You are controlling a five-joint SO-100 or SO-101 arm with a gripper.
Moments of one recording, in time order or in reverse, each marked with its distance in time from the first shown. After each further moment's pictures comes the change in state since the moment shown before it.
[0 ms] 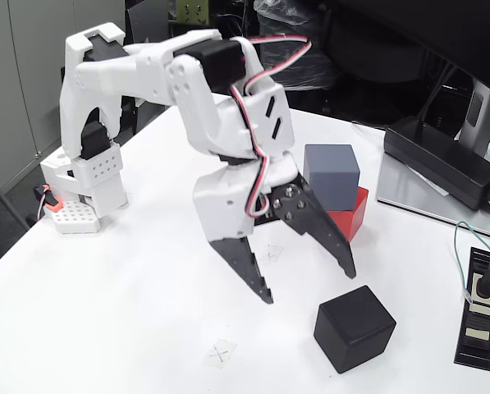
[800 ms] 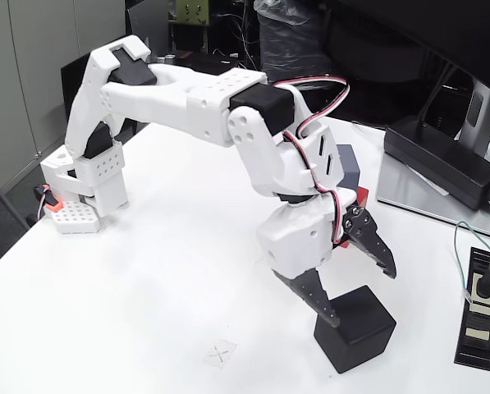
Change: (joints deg) arm -4.7 -11.2 -6.3 -12.2 -20.8
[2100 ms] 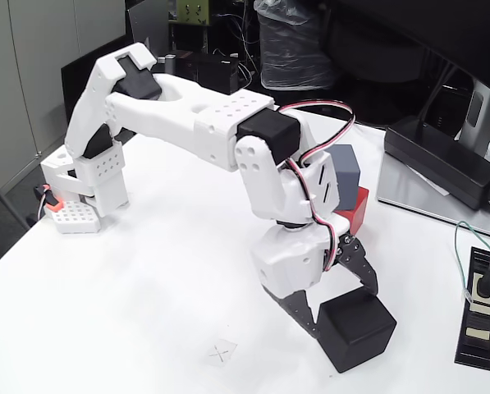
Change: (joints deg) arm 0.0 -5.1 -0.8 3.9 0.0
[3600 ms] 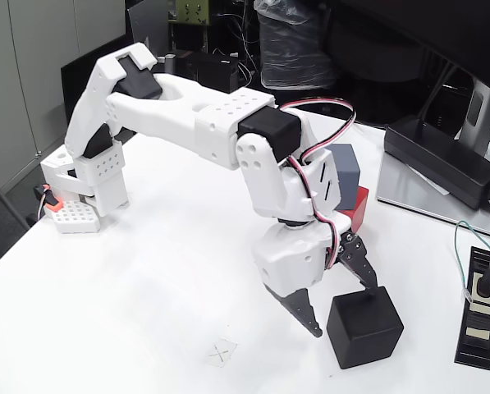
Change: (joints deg) arm -0.2 -0.2 -1.1 0.2 0.0
